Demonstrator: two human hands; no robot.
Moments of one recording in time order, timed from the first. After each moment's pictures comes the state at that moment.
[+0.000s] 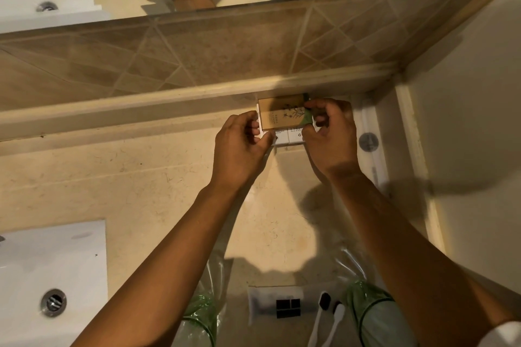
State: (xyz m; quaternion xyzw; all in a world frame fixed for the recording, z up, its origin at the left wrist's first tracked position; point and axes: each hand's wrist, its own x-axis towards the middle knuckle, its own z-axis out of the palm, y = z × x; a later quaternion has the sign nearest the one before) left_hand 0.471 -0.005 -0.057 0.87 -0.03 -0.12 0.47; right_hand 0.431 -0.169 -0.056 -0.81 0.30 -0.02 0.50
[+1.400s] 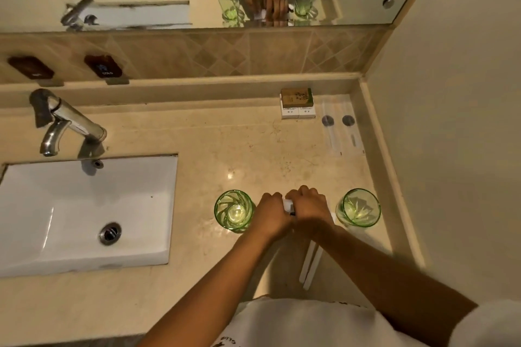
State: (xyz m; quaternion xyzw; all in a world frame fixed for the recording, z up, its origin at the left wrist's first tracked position) left_hand 0.214 0.085 0.008 0.89 -0.10 -0.34 0.29; right_hand 0.187 -0.040 -0.026 -0.96 0.05 0.21 0.15
